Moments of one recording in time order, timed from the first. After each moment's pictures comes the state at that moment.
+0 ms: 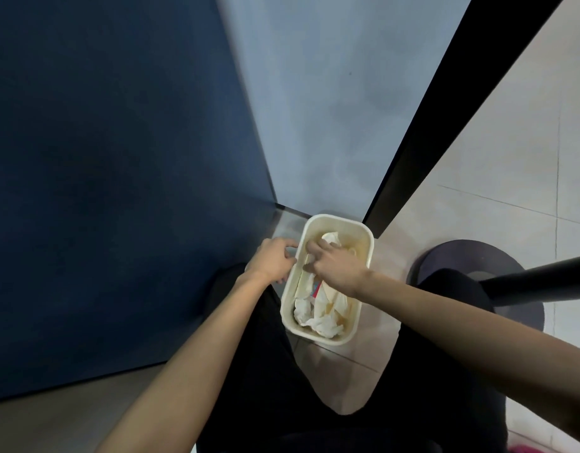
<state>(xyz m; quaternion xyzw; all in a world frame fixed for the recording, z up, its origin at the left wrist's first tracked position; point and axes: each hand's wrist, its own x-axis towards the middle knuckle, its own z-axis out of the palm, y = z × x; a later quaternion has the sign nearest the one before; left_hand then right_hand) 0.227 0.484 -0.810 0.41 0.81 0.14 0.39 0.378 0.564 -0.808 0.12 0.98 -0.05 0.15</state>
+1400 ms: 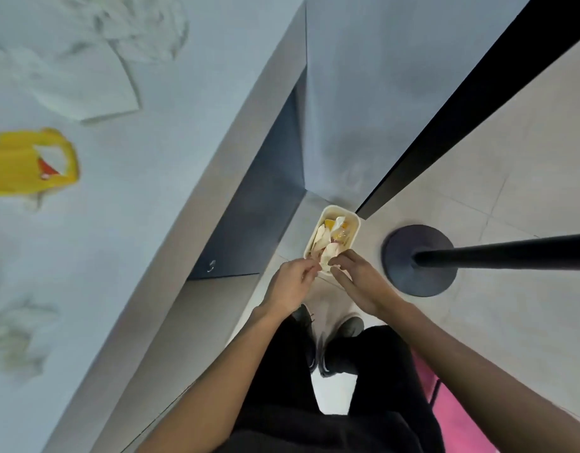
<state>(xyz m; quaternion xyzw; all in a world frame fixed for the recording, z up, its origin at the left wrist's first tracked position) 0.311 0.350 -0.433 0.38 0.79 0.24 0.42 0.461 0.468 -0.435 0.31 0.82 -0.47 0.07</state>
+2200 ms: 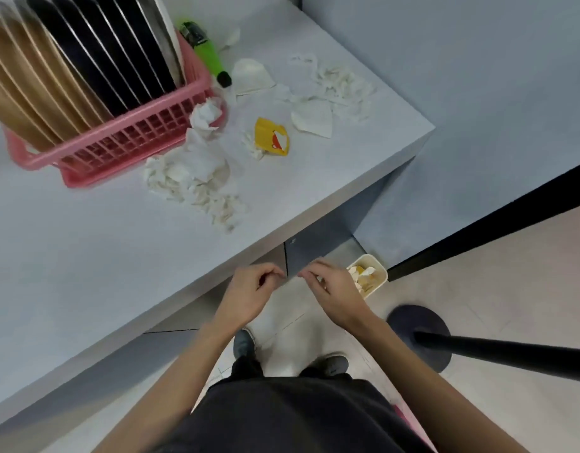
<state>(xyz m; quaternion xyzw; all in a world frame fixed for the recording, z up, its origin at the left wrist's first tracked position) 0.320 0.151 -0.191 0.20 0.86 0.40 0.25 0.401 0.332 -0.204 0.08 0.87 -0.48 0.02</state>
